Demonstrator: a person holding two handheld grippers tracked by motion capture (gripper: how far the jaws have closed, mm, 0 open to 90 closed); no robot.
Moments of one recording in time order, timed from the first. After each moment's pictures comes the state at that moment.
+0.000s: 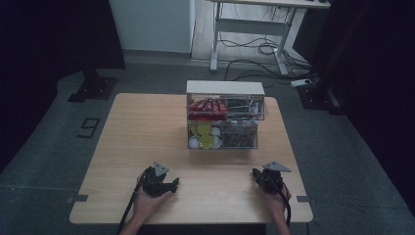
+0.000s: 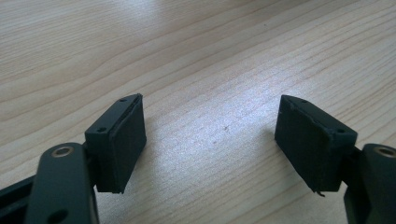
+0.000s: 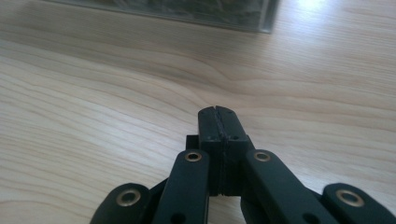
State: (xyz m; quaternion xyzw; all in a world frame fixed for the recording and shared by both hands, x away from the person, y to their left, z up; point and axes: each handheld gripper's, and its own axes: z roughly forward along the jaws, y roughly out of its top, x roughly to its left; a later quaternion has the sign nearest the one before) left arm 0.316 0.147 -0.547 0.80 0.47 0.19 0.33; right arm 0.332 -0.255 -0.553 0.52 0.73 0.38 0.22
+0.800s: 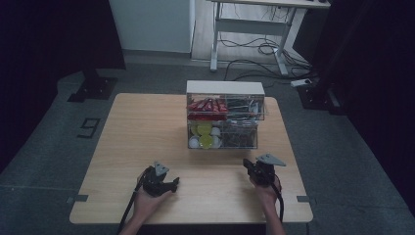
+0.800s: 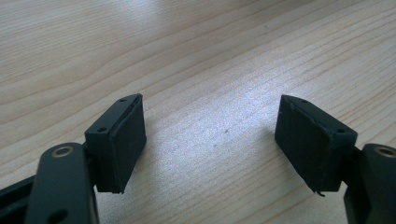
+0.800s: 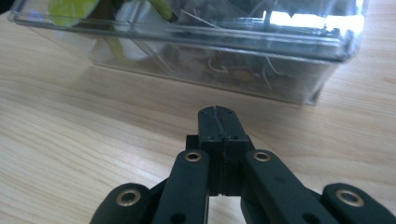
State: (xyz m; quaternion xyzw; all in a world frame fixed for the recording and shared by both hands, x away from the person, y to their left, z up) left arm 0.318 0.147 -0.547 0.80 0.47 0.19 0.33; right arm 0.344 -0.225 -0.526 0.50 0.71 0.45 0.22
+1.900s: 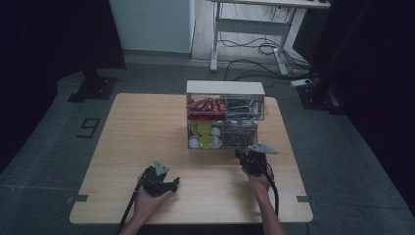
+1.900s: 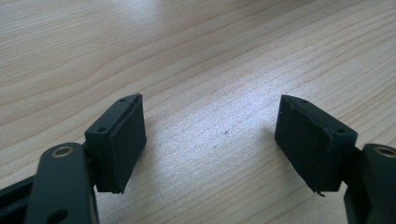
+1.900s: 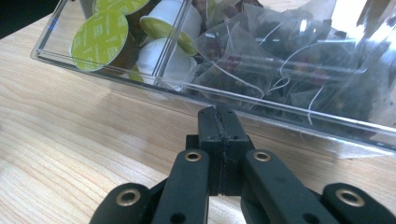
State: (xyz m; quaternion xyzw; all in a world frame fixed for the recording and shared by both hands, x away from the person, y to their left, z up) left arm 0.318 0.146 -0.547 0.80 0.47 0.19 0.33; right arm 0.372 -0.202 -0.509 0.48 0.72 0.46 0.21
